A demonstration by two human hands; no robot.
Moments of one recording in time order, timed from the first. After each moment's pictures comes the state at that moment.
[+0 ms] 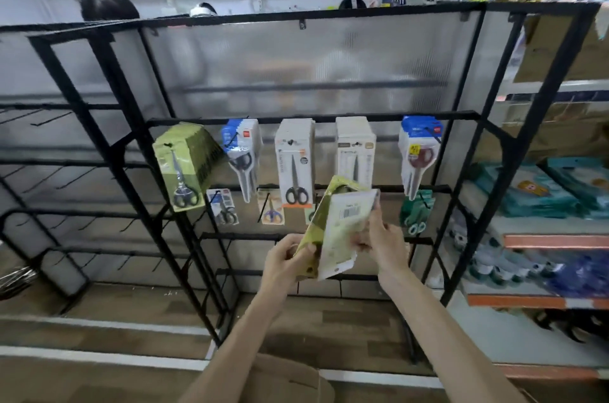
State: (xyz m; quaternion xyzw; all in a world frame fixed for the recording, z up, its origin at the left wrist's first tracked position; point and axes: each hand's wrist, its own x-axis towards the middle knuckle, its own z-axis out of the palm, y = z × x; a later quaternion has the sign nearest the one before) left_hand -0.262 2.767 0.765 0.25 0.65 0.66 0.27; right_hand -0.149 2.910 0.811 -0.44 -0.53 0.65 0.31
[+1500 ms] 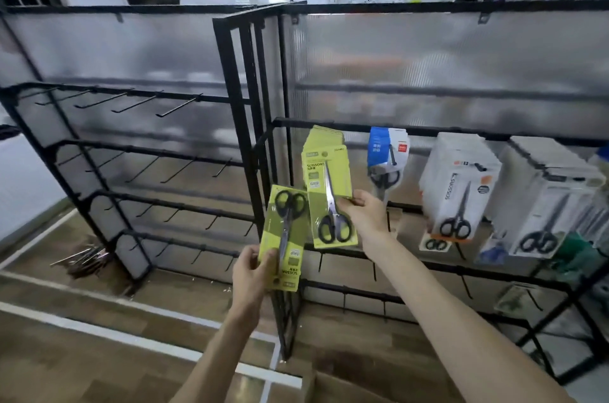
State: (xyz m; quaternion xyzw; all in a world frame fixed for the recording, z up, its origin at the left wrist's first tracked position) left_hand -0.581 2.537 0.747 0.09 0.70 0.69 0.15; right_hand -0.526 2.746 0.820 -0.32 -0.65 0.64 0.26
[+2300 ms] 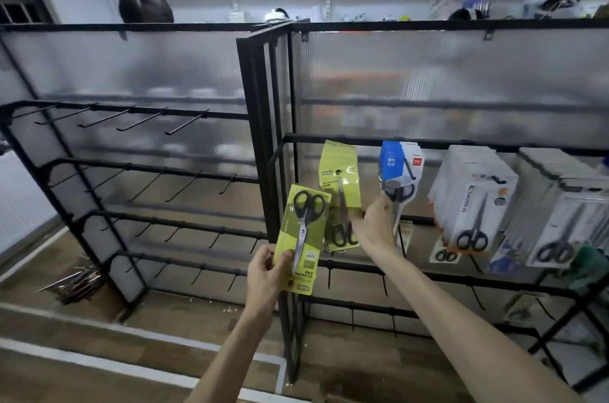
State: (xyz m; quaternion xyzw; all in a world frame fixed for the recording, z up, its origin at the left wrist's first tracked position) left_hand -0.621 2.528 0.767 0.16 0.67 0.70 0.19; right_hand -0.560 2.730 0.819 -0.40 -0.80 0.36 0.26
